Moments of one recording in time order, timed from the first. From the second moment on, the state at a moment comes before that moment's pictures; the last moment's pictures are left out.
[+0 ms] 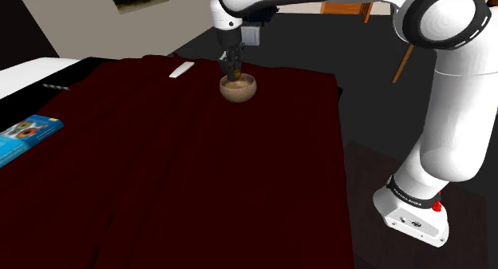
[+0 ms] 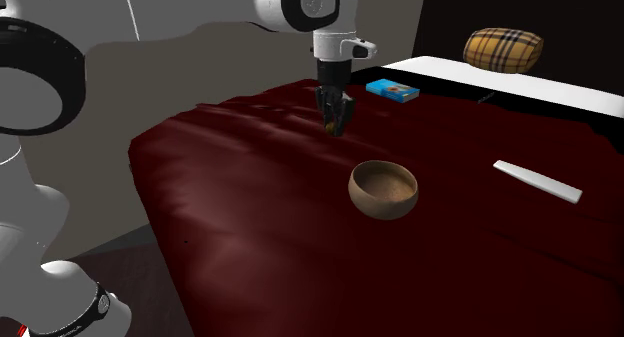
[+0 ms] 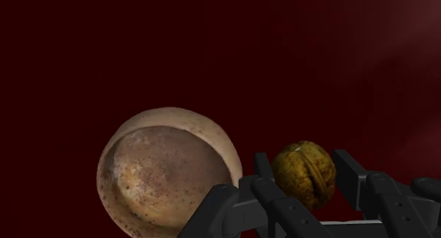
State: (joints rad) arm -0.03 0.33 0.37 -1.34 -0.20 1.63 0.09
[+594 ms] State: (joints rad) arm -0.05 0.60 0.31 -0.90 -0.26 1.47 -0.07
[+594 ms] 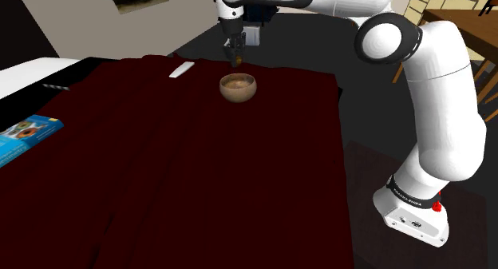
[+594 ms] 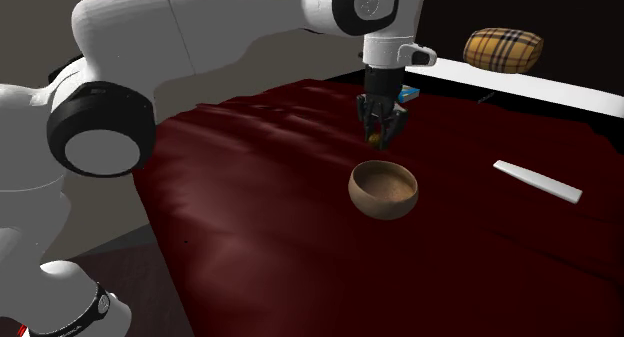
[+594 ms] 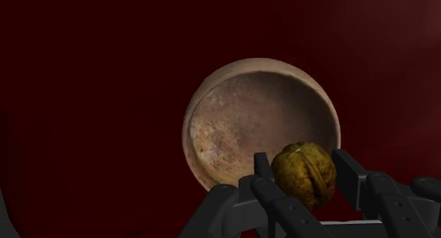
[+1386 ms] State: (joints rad) arm -0.09 0.63 0.30 -0.99 -0.26 1.59 -0.09
